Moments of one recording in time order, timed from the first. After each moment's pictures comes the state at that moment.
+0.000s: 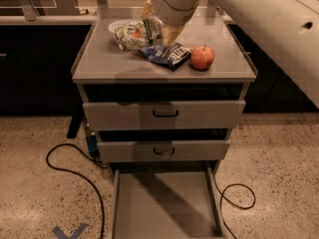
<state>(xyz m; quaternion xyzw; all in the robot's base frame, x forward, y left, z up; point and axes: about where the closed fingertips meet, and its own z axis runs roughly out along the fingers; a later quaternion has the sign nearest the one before) 0.672 -0.008 0.988 -0.86 0.35 -0.26 0.26</state>
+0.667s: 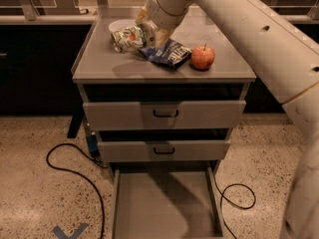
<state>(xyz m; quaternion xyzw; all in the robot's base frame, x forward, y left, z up) 0.729 0.010 0.952 -0.88 0.32 -0.23 0.28</state>
